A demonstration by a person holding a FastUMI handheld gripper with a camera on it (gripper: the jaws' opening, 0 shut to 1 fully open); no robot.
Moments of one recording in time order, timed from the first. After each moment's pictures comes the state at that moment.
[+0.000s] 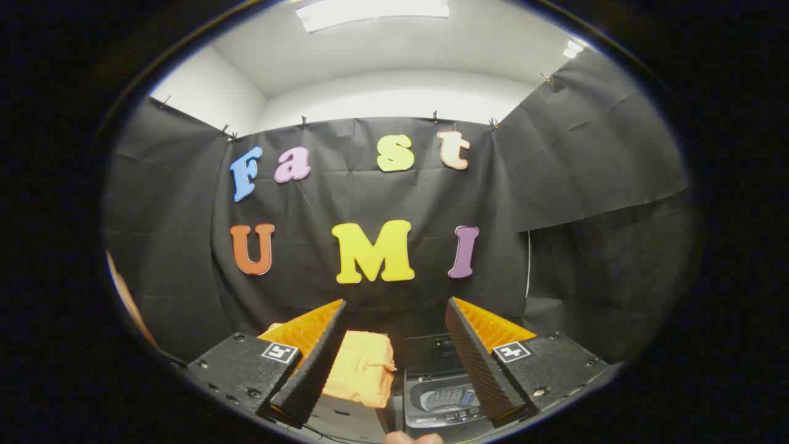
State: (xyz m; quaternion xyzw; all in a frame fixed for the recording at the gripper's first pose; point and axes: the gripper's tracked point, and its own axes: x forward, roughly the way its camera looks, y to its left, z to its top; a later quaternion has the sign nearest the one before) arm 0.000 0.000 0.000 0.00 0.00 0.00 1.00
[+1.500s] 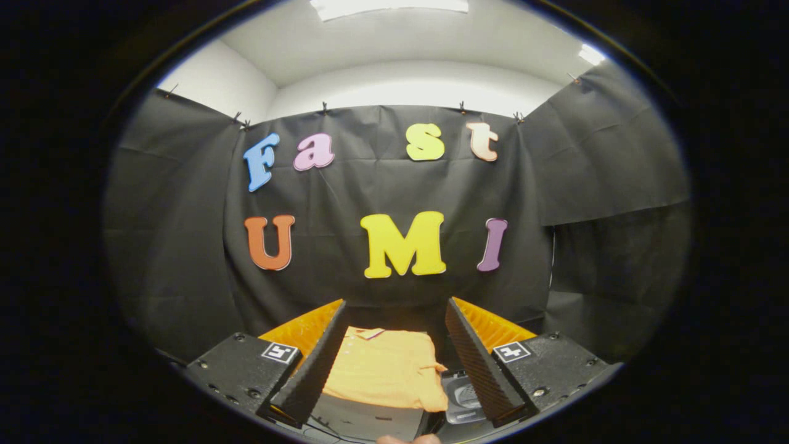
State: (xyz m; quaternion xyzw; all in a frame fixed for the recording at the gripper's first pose) arm 0.040 0.131 -0.010 -0.01 0.03 0.02 1.00
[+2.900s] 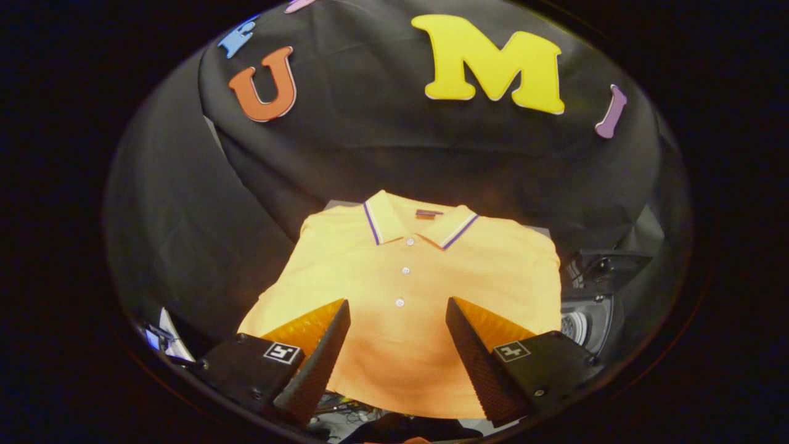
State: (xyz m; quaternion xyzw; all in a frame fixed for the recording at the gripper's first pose) arm 0.242 0.240 -0.219 -0.03 0.51 0.10 0.85
